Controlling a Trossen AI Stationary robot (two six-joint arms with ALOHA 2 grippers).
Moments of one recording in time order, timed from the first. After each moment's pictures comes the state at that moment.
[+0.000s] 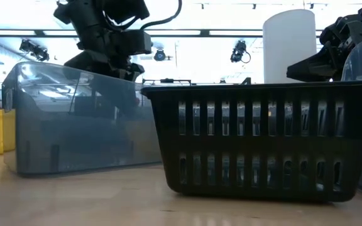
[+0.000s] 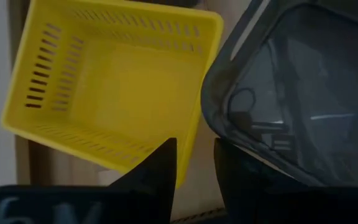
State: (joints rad) left arm -0.08 1.54 0.94 -0.46 -0.17 0.20; right arm 0.06 0.19 0.01 0.10 0.29 0.21
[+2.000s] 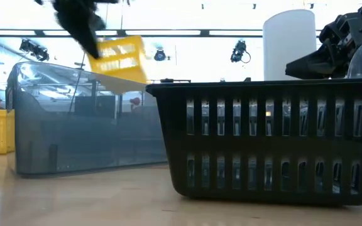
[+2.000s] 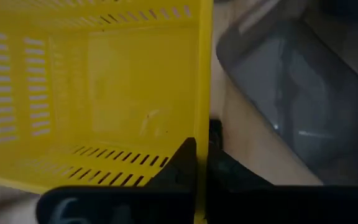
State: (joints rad) left arm -0.24 1.27 1.13 -1.01 -0.34 -0.26; right arm 0.06 0.23 0.01 0.16 0.29 0.21
